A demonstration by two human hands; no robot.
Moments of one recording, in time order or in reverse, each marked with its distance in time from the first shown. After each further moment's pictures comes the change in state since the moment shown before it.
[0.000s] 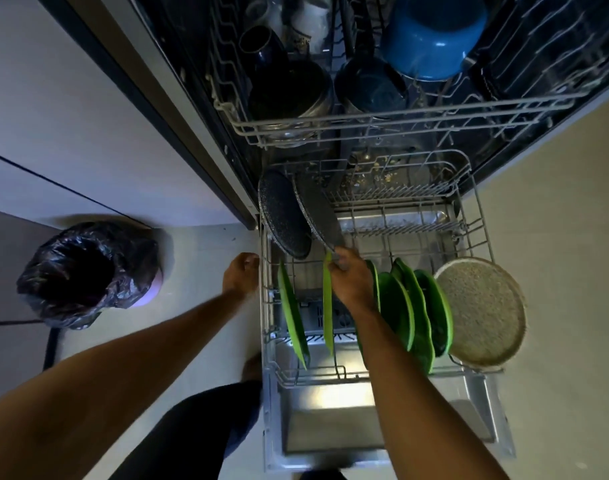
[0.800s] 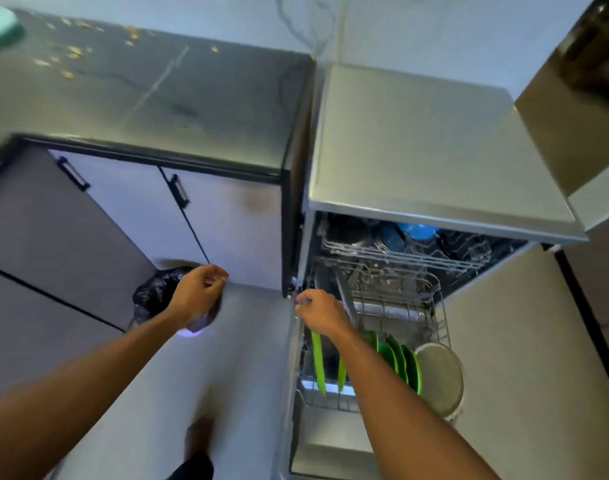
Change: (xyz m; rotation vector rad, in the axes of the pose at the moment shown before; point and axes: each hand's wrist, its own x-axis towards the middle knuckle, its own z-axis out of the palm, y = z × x) left_hand -0.205 0.064 -0.351 0.084 0.202 0.405; right_hand -0.242 -0.283 -0.053 -0.471 -0.352 -0.323
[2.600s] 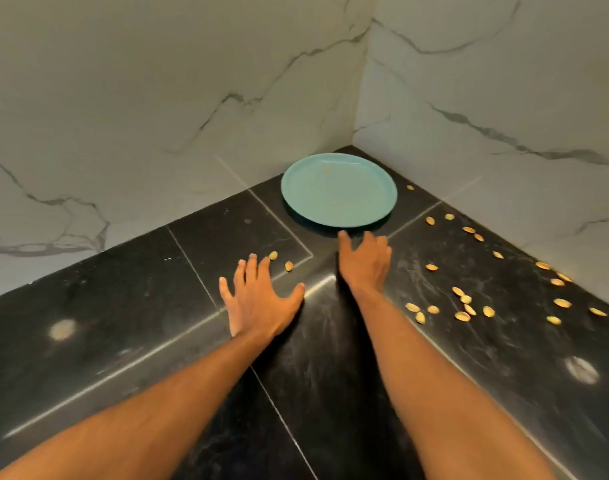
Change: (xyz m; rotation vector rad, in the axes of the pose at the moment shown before) left_hand 0.446 -0.317 -0.572 0.378 0.750 -0.672; right_hand 0.577 -0.882 0.233 -0.059 0.288 -0.548
